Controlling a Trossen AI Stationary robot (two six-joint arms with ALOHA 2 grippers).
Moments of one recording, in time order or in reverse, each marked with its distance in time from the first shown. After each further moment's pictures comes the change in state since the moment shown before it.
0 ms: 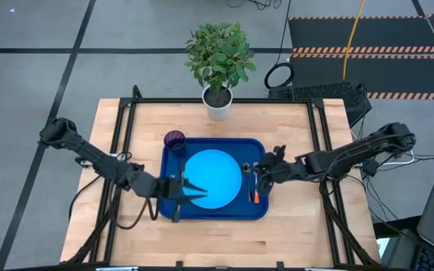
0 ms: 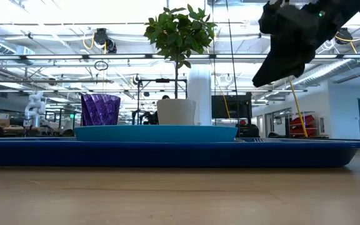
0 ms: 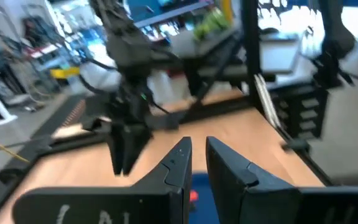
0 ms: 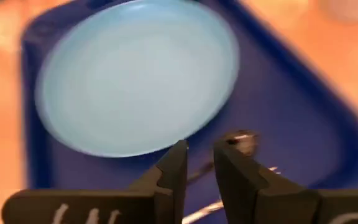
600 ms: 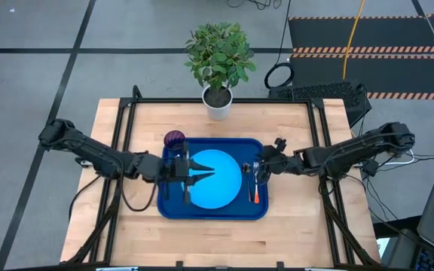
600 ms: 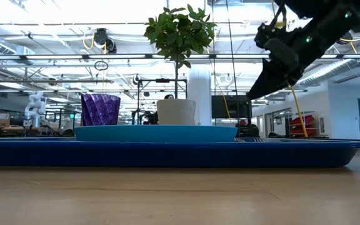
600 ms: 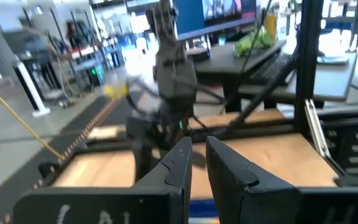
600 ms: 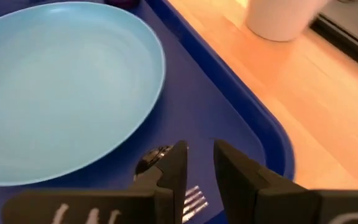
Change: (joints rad) left arm 0.172 0.000 0.000 0.088 0.040 -0.021; right arm -0.094 0.012 -0.088 0.109 0.116 -0.134
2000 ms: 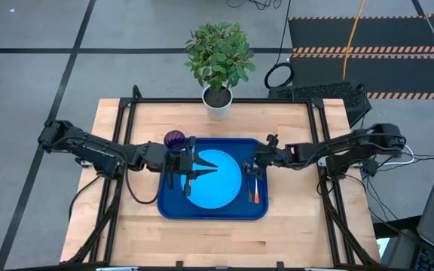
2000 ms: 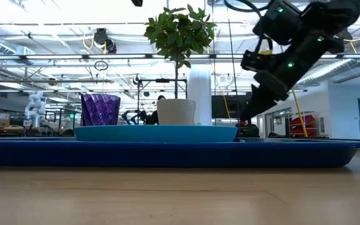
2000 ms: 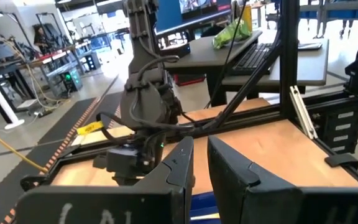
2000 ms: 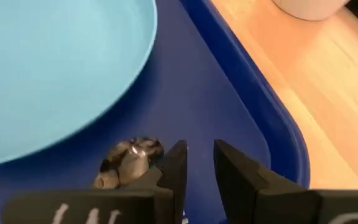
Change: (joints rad) left arm 0.127 0.000 0.000 -0.030 0.247 0.059; right arm -0.160 0.150 -0.017 0.125 -0.172 -0.198
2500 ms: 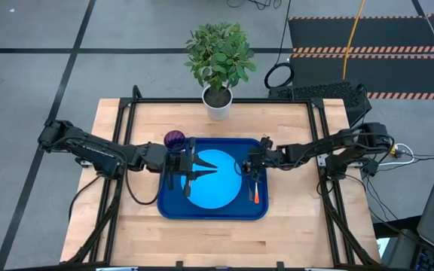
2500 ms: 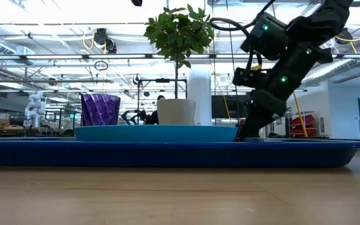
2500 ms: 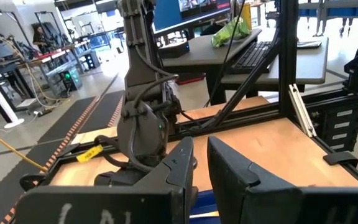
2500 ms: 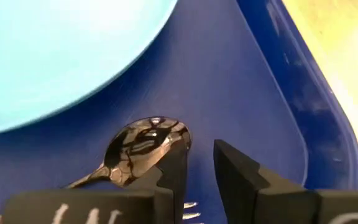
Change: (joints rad) left arm -0.007 0.000 0.000 -0.009 -0.007 0.002; right arm -0.017 0.159 0.050 0.006 -0.071 -0.070
